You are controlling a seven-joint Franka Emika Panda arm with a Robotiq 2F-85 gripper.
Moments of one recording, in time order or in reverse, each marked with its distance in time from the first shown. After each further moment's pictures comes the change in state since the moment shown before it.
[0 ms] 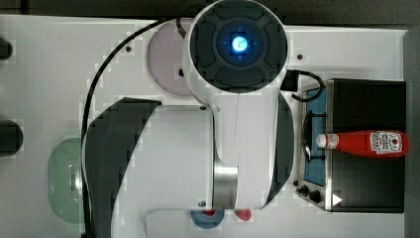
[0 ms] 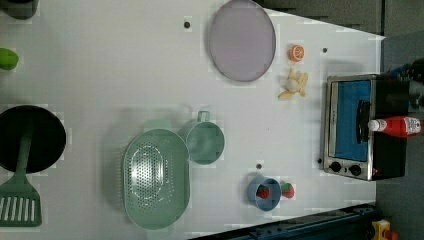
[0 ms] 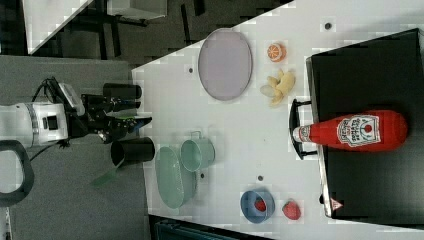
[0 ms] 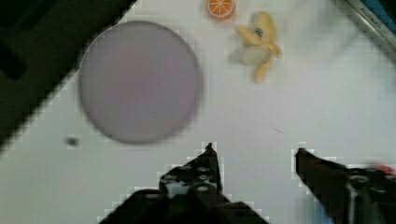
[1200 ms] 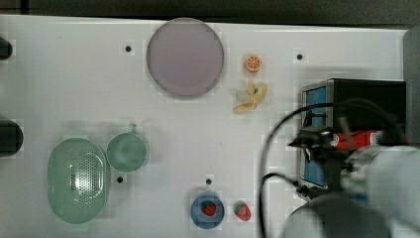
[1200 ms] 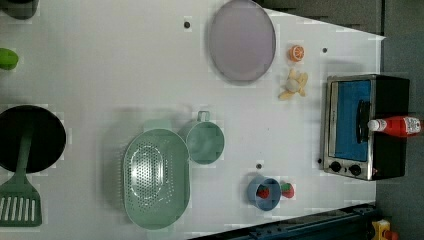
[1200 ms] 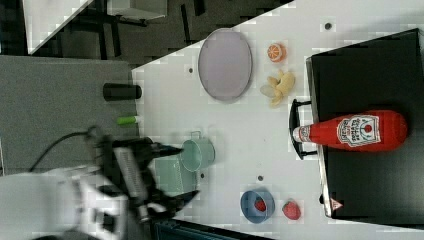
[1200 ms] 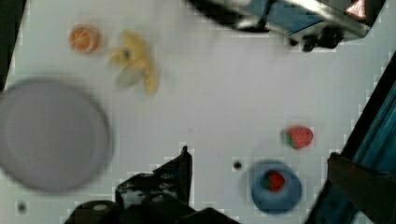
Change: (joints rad) arm -0.054 -0.212 -0.345 -0.188 0.011 -0.089 0.000
